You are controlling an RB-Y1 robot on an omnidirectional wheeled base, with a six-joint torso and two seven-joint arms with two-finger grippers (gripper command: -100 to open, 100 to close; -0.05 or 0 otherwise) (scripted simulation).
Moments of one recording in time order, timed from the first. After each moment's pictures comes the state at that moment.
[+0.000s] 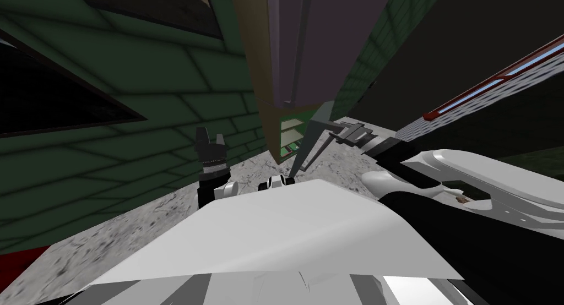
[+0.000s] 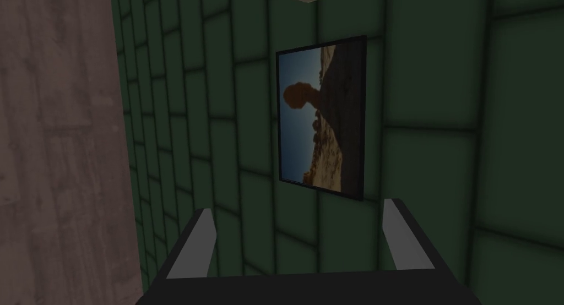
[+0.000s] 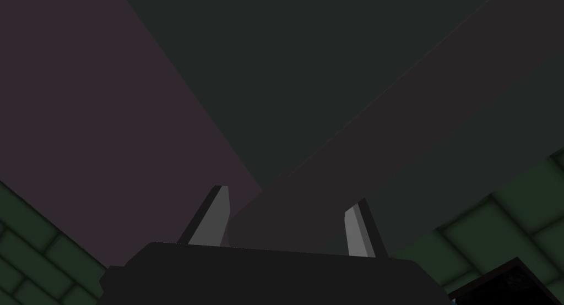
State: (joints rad) left arm 0.49 0.04 -0.06 -2.31 -0.09 -0.43 -0.03; right arm 1.12 -1.03 -0.86 -2.43 0.51 -0.15 0.44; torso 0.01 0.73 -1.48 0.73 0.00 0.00
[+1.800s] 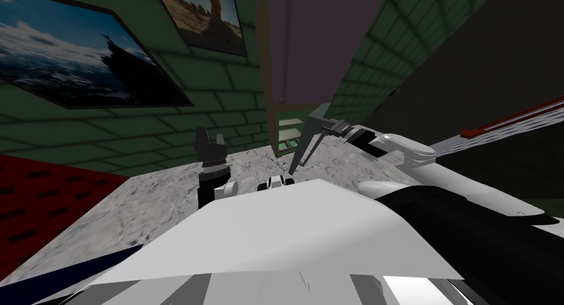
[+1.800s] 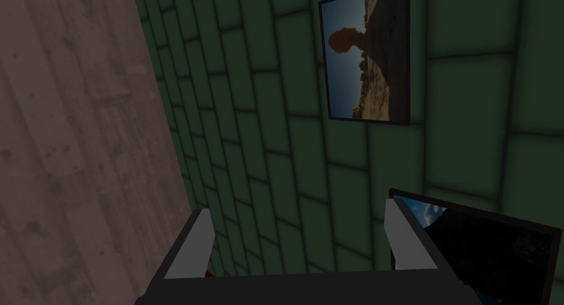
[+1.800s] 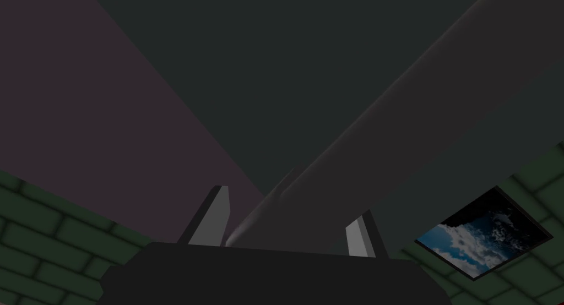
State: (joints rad) left arm 0.49 0.04 -0.06 -2.31 -0.09 -0.43 -0.03; right arm 0.57 -1.23 -0.44 -1.97 0.35 -0.26 0.55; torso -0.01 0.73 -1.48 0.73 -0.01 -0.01
